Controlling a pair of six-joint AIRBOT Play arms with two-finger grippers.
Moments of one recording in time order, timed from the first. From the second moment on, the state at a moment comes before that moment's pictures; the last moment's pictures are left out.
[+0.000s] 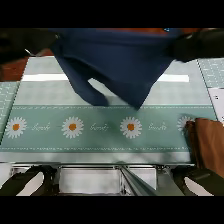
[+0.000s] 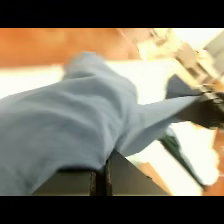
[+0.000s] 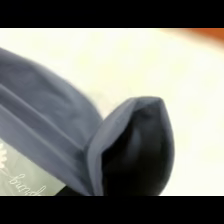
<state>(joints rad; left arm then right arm) 0.10 -0.96 1.27 0.25 -1.13 -0.97 0.23 -1.06 1.69 -1.28 1.35 1.47</state>
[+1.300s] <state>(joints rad) -0.02 -0.85 0.72 0.71 -0.84 -1.26 0.22 -1.22 1.38 -1.35 1.19 1.51</state>
